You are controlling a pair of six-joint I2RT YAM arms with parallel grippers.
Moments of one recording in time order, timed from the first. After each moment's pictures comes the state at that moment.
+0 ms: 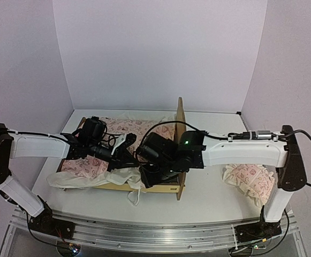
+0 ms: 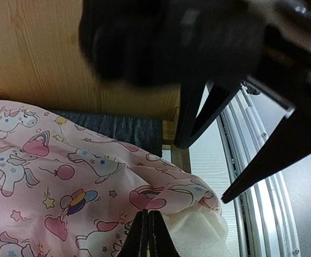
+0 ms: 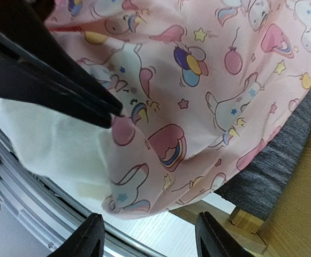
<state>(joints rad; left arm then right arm) -0.69 1.50 0.83 0.04 0.85 0.40 1.24 1.83 1.56 -0.80 0.22 0.72</state>
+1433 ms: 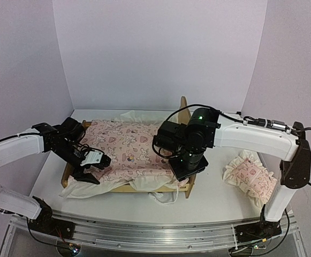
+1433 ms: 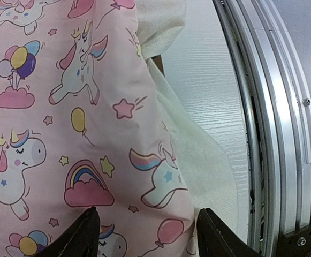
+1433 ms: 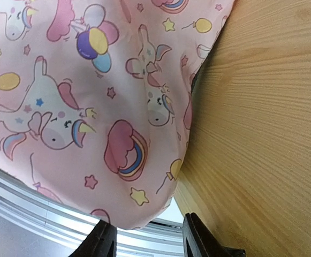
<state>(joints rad) -0.54 1.23 0.88 -0.84 0.52 1.09 1.16 1.80 1.70 -1.37 0.25 0.73</state>
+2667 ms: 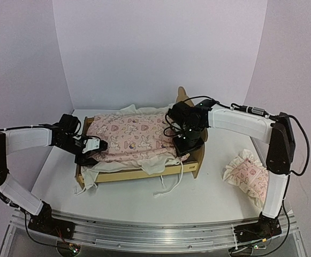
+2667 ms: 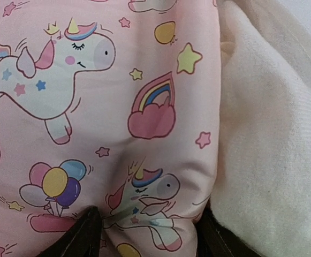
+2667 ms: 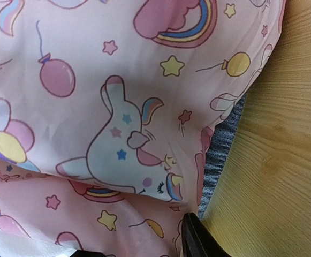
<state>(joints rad) -0.29 1.43 0.85 -0.46 0.49 1.18 0.81 1.94 1.70 -1.06 0.13 0.32</state>
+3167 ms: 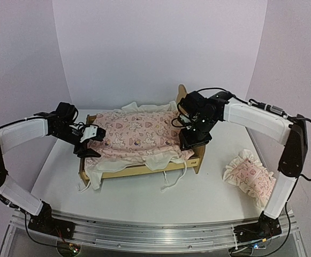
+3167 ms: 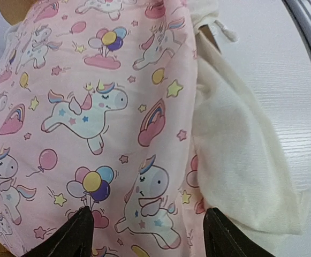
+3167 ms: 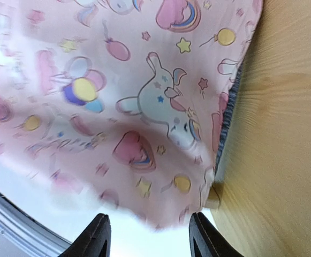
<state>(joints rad) -0.28 1.43 1.02 -0.60 0.63 1.21 0.76 1.84 1.68 -1.08 0.02 0.33</state>
